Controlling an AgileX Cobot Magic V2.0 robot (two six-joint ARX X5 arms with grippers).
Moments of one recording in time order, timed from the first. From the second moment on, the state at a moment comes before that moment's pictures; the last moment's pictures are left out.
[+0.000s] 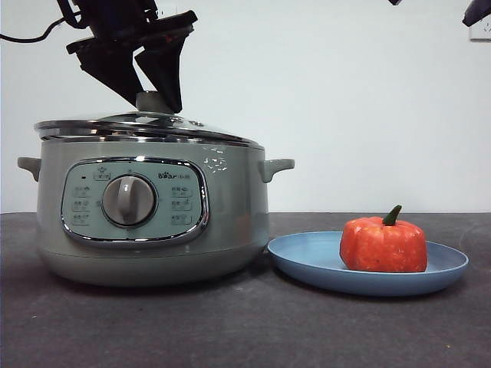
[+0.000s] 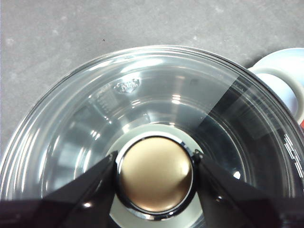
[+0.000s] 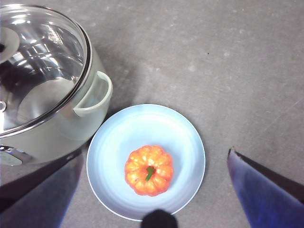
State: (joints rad) left arm -0.49 1.54 1.39 -0.68 -0.06 0.04; right arm 0.46 1.03 1.17 -0.82 0.06 0.03
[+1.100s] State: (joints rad) left arm -0.48 1.55 1.38 -0.68 0.05 0.03; right arm 0.46 1.03 1.17 -0.82 0.05 0.03
